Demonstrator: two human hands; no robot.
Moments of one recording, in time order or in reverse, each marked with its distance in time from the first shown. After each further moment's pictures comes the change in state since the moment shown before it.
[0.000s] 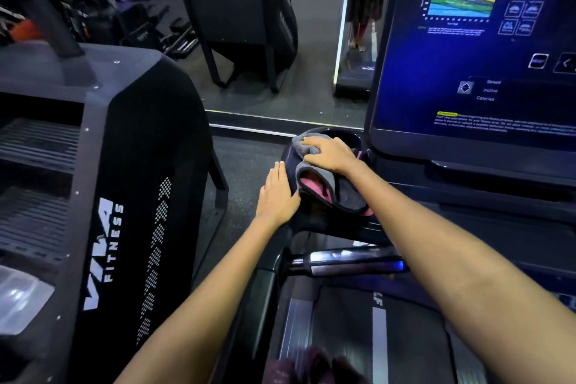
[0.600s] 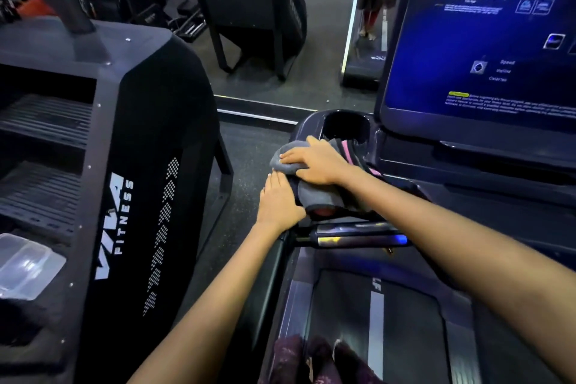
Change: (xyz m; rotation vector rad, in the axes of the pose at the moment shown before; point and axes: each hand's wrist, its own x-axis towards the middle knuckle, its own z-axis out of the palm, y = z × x) left_hand -0.056 -0.020 0.008 0.011 0.001 0.004; right_hand -0.045 -0.037 0.031 -0.374 -0.015 -0.451
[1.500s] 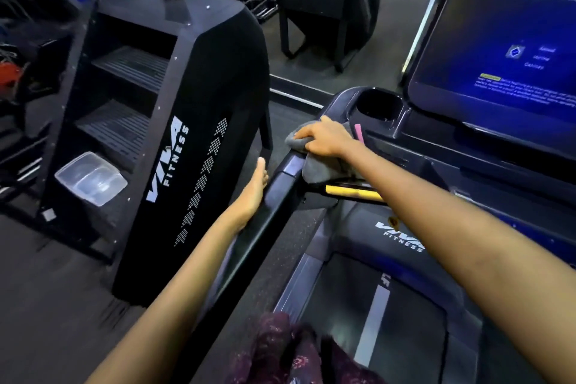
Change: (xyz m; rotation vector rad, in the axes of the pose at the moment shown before) left_hand -0.153 0.013 -0.035 -0.885 0.029 -0.456; right_hand -0.029 -0.056 -0.007 0.124 -0.076 -0.047
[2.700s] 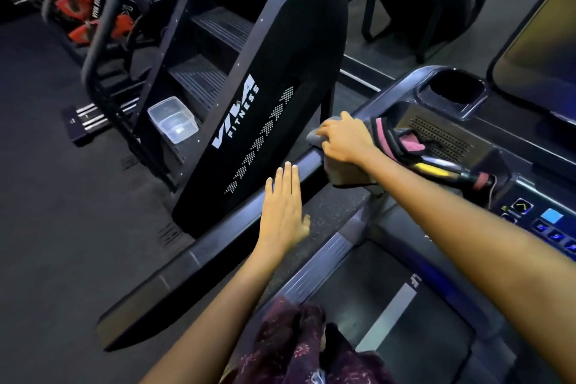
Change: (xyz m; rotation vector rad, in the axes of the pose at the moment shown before) left_hand -0.113 -0.091 0.031 1.418 0.471 0.103; right_hand -0.059 -0.092 0.042 -0.172 0.162 -0.224
